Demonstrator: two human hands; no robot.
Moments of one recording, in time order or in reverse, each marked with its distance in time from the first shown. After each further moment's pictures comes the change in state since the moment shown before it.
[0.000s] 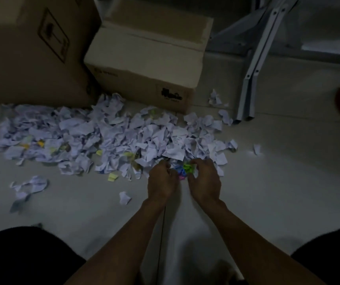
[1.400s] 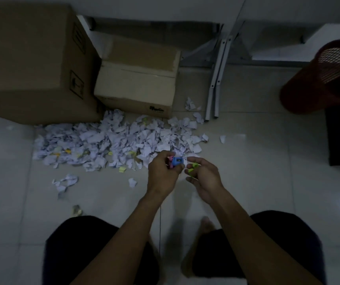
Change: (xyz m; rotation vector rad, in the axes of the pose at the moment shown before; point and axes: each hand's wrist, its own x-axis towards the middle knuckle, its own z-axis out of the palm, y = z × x) left_hand -0.119 0.158 -0.110 -0.199 -0.096 0.042; right_hand -0.087 -0.083 -0.183 1.145 -0.190 0.690
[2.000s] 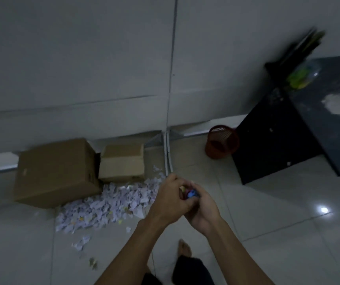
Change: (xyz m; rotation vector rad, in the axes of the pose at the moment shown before) left_hand -0.273 0.406 -0.142 0.298 -0.346 0.602; right_hand -0.452 -0.224 -0.046 0.633 -0.167 0.022
